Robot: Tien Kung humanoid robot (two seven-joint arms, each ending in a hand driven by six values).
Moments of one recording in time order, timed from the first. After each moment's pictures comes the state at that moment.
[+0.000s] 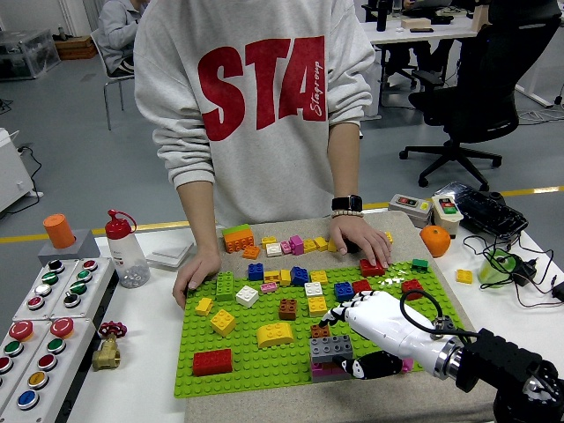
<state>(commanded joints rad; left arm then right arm) -0.21 0.02 -1.21 -0.24 1.12 0.23 0.43 0.66 -0.54 0.54 1.50 -1.99 -0.12 -0.05</state>
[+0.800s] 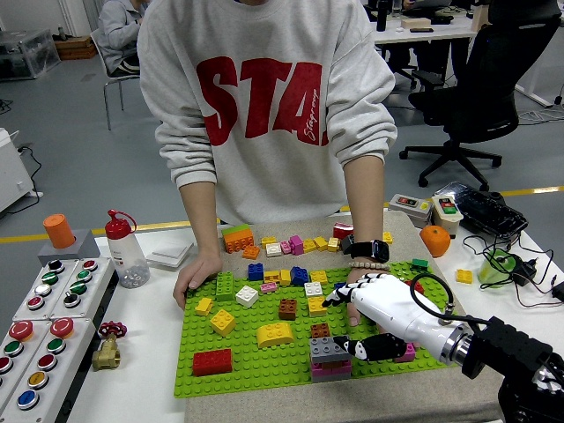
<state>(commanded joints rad) -0.21 0.02 -1.21 -0.24 1.12 0.23 0.43 0.65 -0.56 0.60 1.52 -1.96 -0.16 -0.03</state>
